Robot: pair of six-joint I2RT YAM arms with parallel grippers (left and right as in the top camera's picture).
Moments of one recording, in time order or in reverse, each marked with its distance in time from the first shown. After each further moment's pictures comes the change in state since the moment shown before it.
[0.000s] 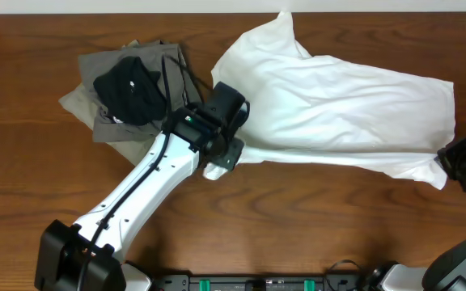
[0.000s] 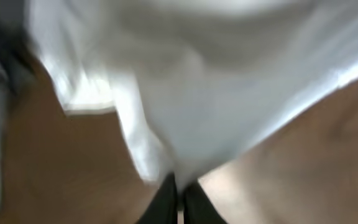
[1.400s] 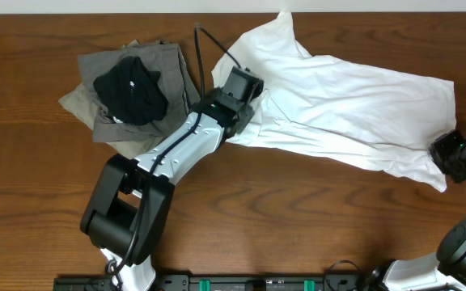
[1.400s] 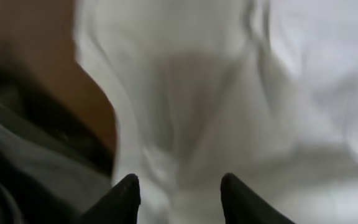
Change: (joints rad) left arm 0.032 0.320 0.009 0.523 -0.249 0.258; right arm 0.072 0.175 0.003 0.152 0.134 0.077
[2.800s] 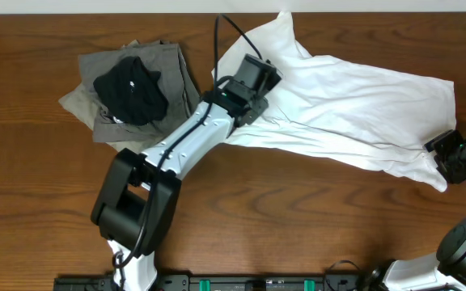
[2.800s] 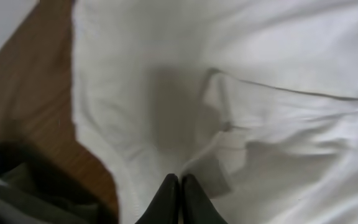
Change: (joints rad) left arm -0.013 0.063 0.154 0.030 0.056 0.142; right arm 0.001 0.000 0.000 -0.010 0.001 -0.004
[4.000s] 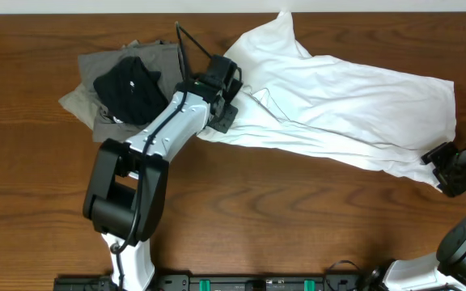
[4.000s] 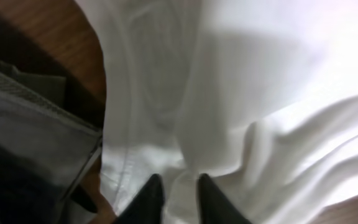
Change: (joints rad) left arm 0.142 0.036 -0.011 -0.285 0.116 -0.182; right arm 0.002 0.000 -0.012 -0.111 0.125 -0.010
